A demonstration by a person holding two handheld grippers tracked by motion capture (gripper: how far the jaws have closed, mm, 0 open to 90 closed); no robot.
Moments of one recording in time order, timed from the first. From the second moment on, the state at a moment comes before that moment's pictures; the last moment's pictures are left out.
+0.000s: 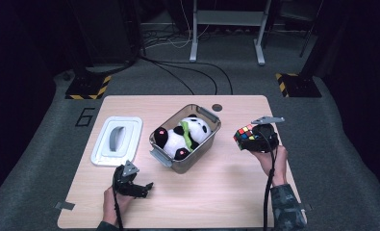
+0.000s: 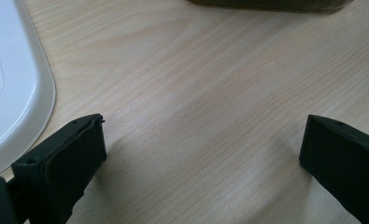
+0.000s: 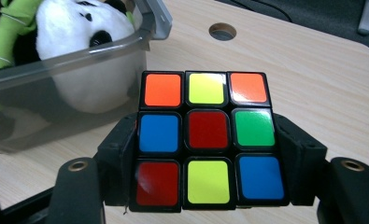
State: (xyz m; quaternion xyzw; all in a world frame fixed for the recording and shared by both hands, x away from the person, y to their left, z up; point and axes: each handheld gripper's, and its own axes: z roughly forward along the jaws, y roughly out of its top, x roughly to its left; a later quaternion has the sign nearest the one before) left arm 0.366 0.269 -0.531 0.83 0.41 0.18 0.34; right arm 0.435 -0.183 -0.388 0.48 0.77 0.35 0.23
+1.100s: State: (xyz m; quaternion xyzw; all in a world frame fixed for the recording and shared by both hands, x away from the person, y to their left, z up) left arm 0.366 0.269 -0.531 0.83 0.41 0.18 0.34; right arm 0.451 -0.141 -0.344 0.43 0.79 0.36 0.23
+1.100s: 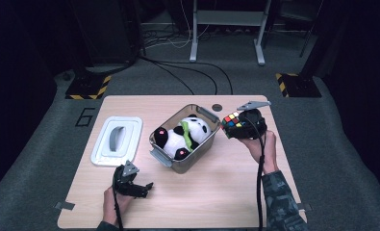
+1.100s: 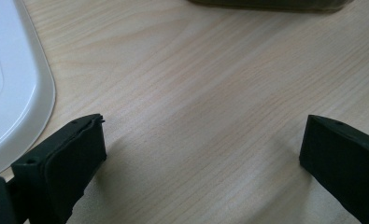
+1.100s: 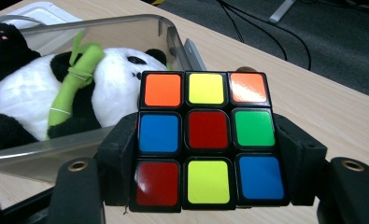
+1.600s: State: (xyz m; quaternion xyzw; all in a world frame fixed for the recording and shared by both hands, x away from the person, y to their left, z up) left arm 0.366 0.269 -0.531 0.83 0.41 0.18 0.34; right arm 0.462 -0.117 -0.336 0.41 0.80 0.37 0.22
